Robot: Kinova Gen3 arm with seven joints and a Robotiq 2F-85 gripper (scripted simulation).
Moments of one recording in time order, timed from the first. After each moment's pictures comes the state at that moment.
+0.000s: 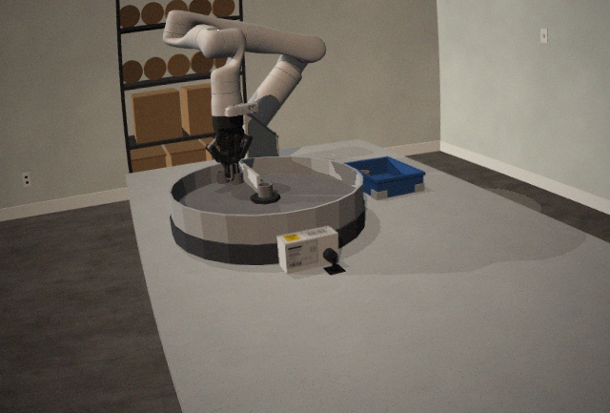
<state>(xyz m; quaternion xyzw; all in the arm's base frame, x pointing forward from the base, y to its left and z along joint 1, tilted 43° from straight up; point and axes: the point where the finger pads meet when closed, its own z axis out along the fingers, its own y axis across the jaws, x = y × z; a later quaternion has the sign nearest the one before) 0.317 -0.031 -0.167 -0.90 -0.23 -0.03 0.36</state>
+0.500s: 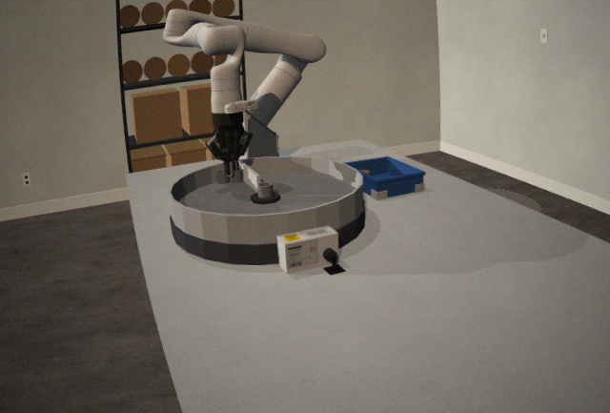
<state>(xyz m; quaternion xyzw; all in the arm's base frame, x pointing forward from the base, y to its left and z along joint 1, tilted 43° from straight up) 0.318 -0.035 -0.161 -0.90 -0.23 -0.03 0.36</state>
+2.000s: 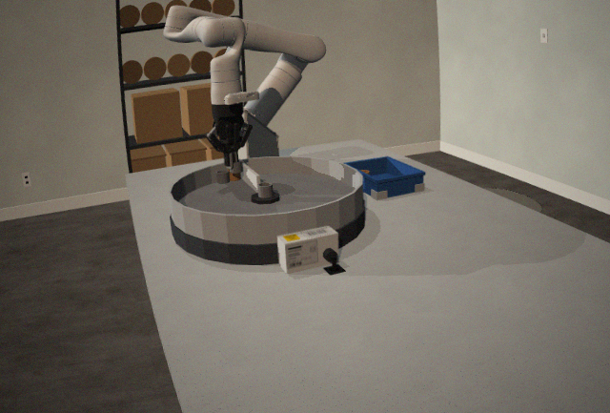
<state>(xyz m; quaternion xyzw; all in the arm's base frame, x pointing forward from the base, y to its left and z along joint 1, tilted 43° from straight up) 0.320 -0.048 -0.146 -0.90 -0.23 -0.02 0.37</state>
